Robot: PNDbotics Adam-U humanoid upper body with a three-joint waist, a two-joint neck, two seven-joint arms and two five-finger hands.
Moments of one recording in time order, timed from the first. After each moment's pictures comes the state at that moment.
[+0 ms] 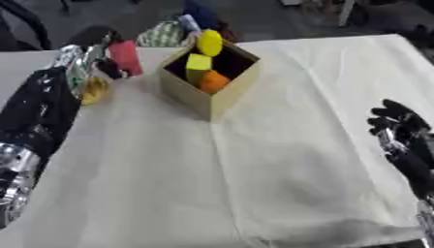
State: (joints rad) left arm -0.94 0.57 0.04 -0.82 -1.00 0.02 -0.12; right arm -0.25 -0.18 0.14 -1.60 0.06 -0.08 0.03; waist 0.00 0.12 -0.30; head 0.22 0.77
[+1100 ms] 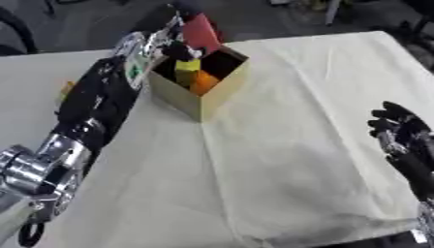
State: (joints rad) left arm -1.00 0.35 -0.07 -0.76 -0.94 -0.06 -0.05; right arm -0.25 -0.18 0.14 -1.59 0.06 -0.08 0.04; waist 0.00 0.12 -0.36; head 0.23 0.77
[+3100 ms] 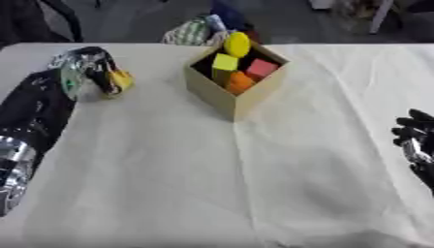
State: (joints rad) left arm -0.85 0.62 0.07 -0.57 -1.00 0.10 -0.31; right arm -0.25 -0.18 0.13 -1.58 0.06 -0.08 0.04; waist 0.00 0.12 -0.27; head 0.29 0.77
